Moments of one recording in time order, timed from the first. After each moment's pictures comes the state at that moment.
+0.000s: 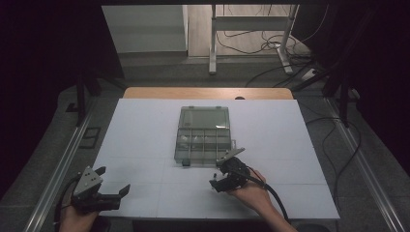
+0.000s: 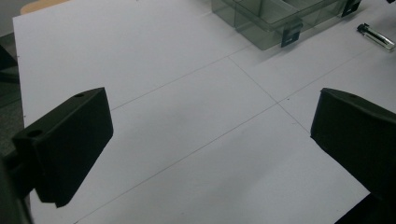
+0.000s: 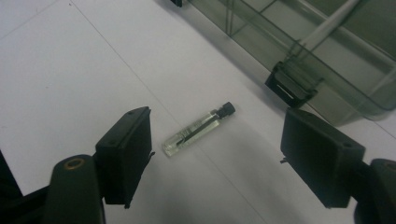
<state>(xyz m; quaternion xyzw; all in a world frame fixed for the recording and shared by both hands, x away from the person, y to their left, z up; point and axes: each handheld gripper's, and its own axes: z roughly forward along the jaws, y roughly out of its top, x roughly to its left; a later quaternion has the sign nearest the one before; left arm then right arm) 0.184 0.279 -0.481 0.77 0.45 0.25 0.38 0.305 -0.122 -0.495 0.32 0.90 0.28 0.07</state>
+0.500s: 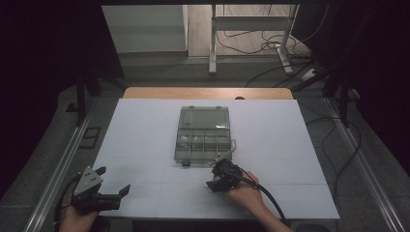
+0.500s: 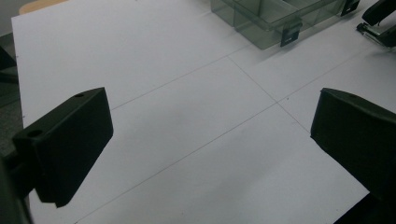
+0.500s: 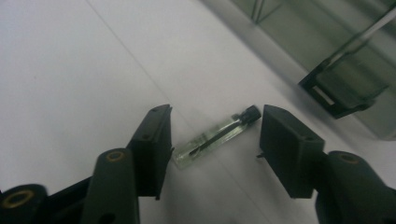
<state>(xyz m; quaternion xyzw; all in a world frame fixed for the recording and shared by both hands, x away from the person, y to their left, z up) 0.184 0.279 -0.481 0.77 0.45 0.24 0.38 0.307 -0.104 -0.510 0.31 0.92 0.24 0.06</state>
